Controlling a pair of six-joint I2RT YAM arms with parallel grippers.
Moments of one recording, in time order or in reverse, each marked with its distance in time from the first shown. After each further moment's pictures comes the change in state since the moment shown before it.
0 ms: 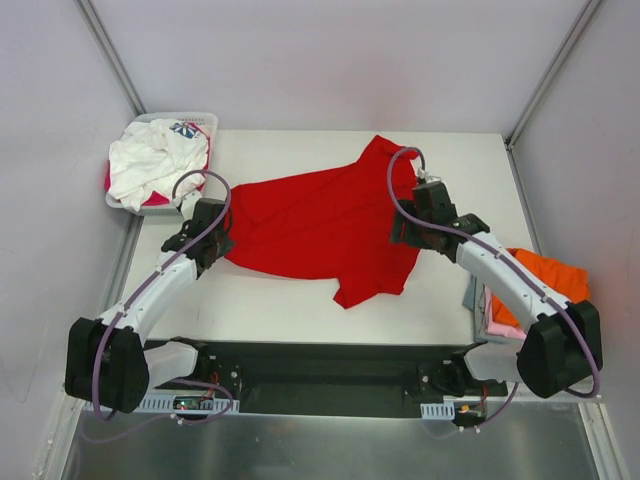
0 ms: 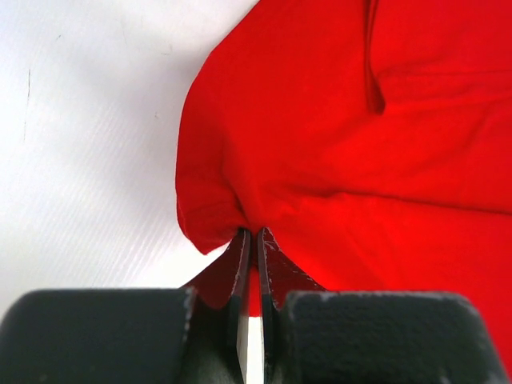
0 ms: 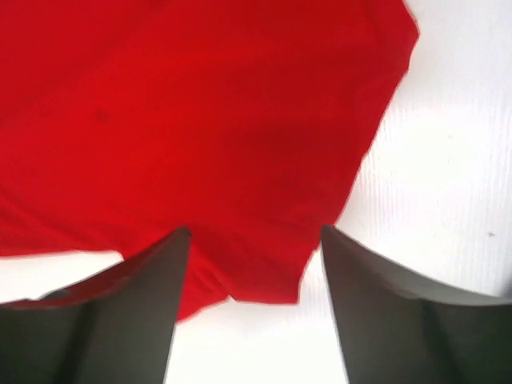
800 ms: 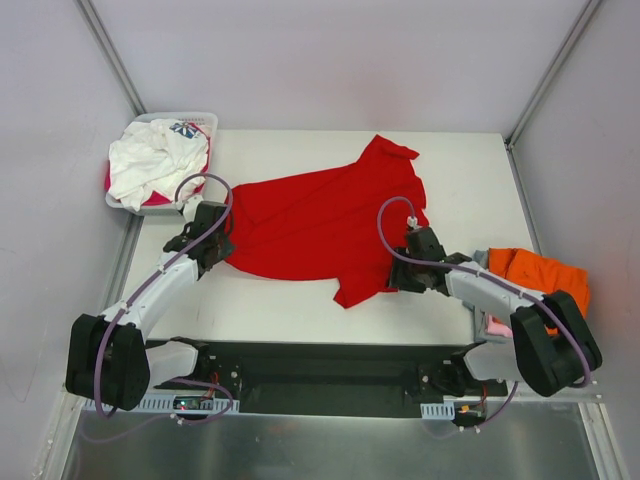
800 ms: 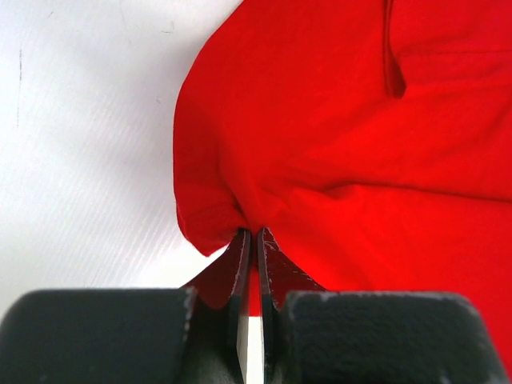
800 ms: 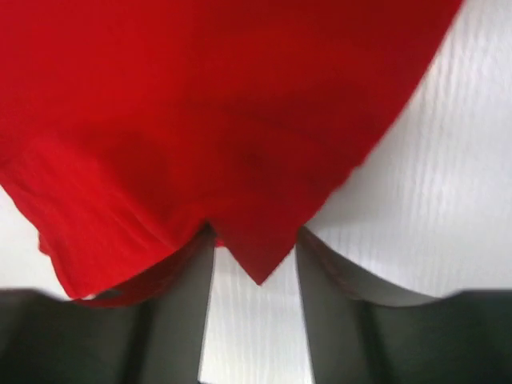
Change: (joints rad) left arm 0.000 0.019 -0.023 0.001 0.014 0.002; right arm 0.044 -0.007 -0.430 0.215 -0.175 0.085
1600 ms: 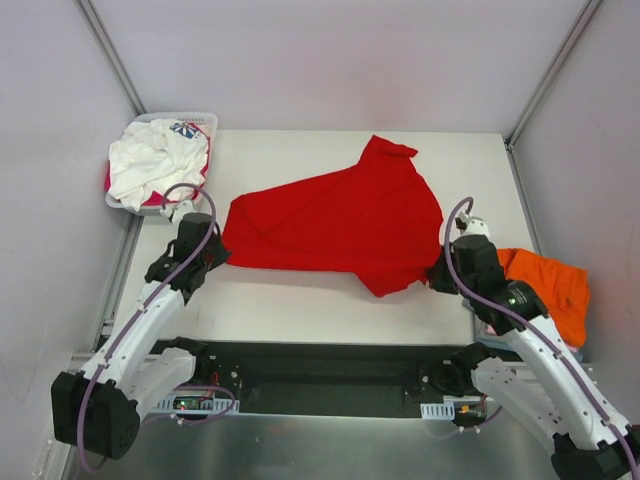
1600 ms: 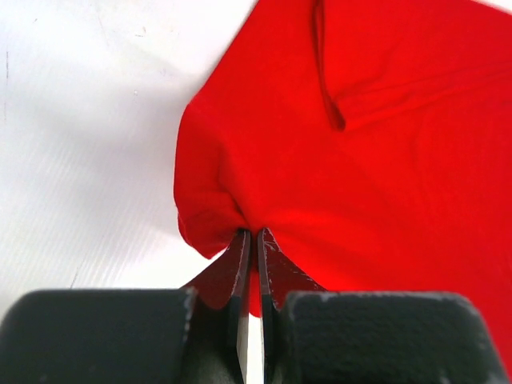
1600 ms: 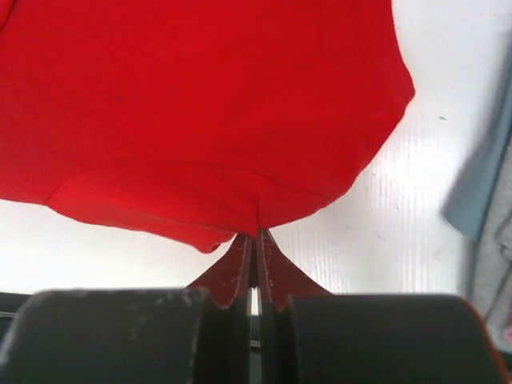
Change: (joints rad) left arm 0.000 -0.248 -0.068 -0.017 0.072 0.003; right arm -0.003 -0.590 0.157 -0.415 0.195 -0.032
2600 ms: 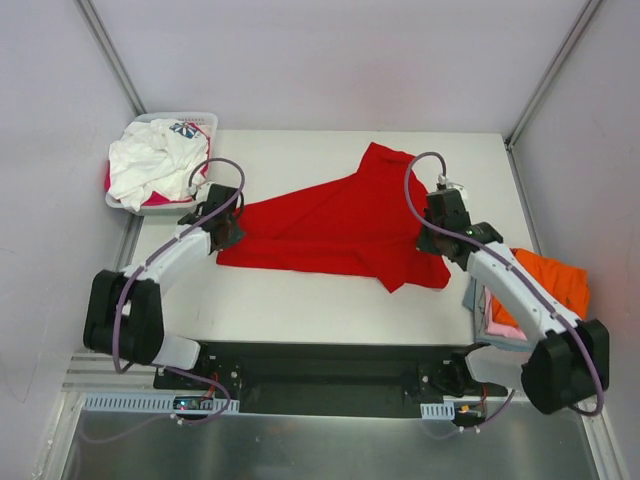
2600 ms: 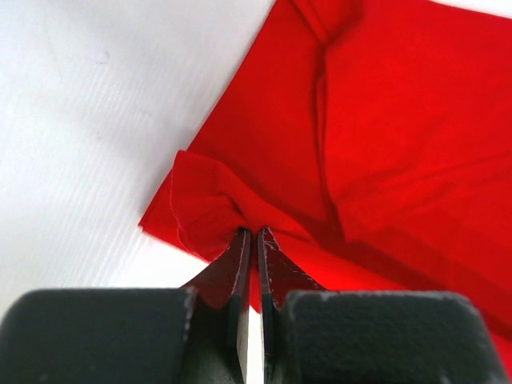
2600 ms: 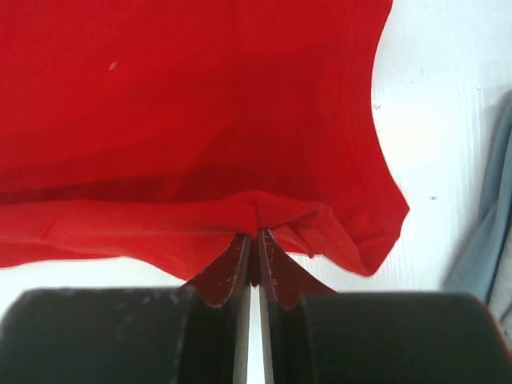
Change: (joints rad) left arm 0.000 0.461 0.216 0.024 -0.025 -0.003; right arm -0.095 0.482 0.180 0.145 0.055 -0.021
